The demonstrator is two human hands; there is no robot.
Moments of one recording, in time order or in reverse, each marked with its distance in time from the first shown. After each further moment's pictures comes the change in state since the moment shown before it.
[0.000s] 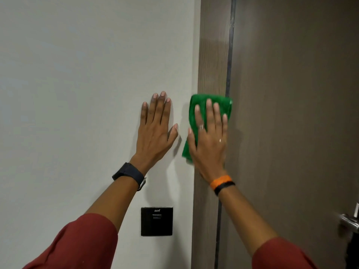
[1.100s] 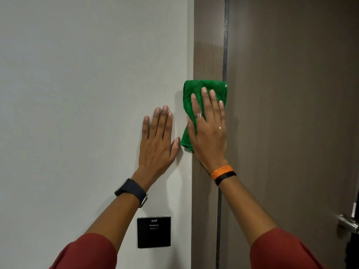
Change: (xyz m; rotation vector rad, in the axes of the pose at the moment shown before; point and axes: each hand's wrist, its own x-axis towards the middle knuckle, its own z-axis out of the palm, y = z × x) left_hand -0.015 0.014 0.025 -0.001 0.045 0.031; right_hand 0.045 0.013 0.009 0.008 0.096 -0.071
